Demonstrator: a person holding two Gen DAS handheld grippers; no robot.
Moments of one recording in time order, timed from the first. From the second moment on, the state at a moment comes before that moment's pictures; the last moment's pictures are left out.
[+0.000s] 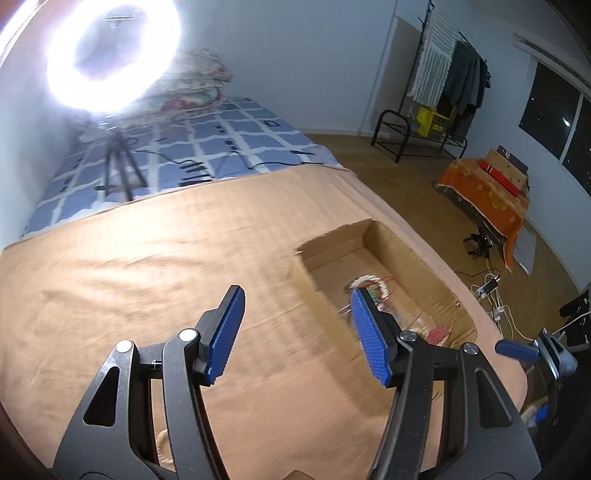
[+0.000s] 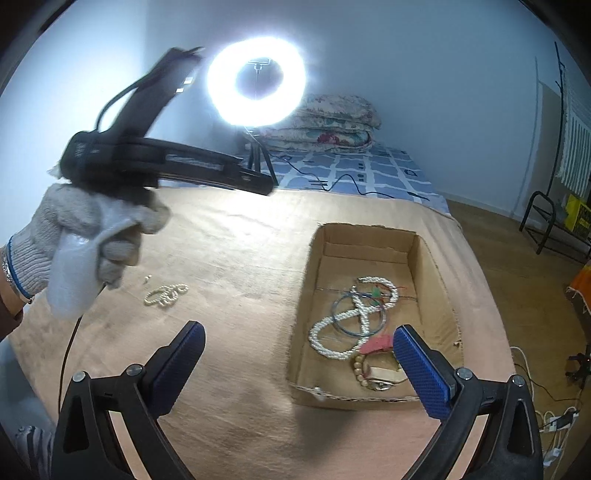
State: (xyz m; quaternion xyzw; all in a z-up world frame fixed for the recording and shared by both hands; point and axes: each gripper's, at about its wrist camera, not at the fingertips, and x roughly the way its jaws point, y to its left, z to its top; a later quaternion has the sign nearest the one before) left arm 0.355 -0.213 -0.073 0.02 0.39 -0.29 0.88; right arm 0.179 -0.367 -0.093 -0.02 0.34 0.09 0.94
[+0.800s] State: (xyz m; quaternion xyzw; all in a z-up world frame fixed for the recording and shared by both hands) left arm 0.325 -0.009 -0.124 -0.01 0.43 -0.19 0.88; right arm 0.208 -0.274 -0.104 -0.03 0.36 0.17 0.92
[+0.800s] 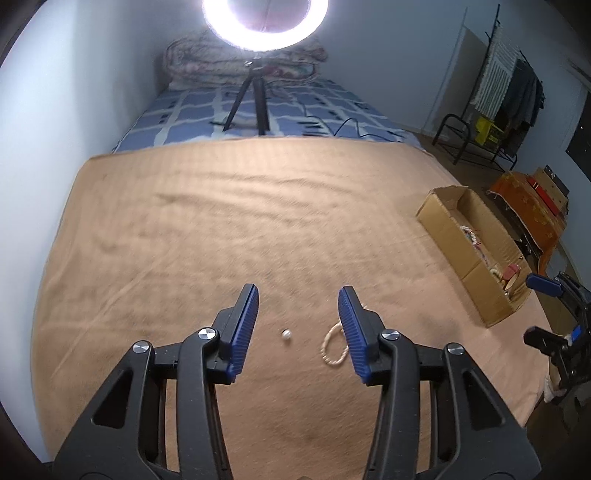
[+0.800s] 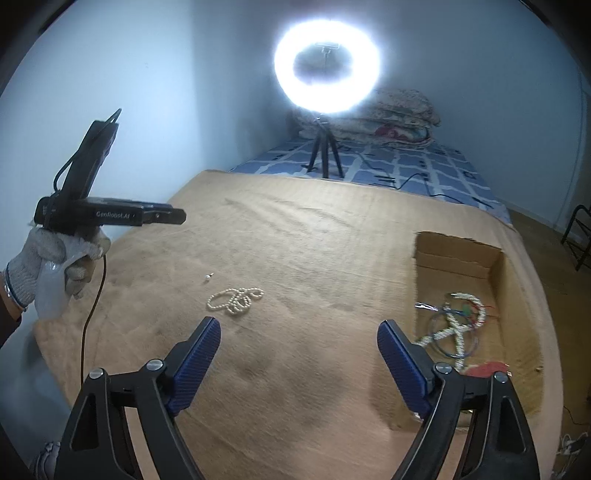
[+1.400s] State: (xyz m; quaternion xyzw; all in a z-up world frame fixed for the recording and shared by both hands) left arm 0.336 -0.004 -0.198 -0.07 0.49 -0.20 0.84; right arm 0.264 -0.193 -0.160 -0.06 0.41 0.24 0.88
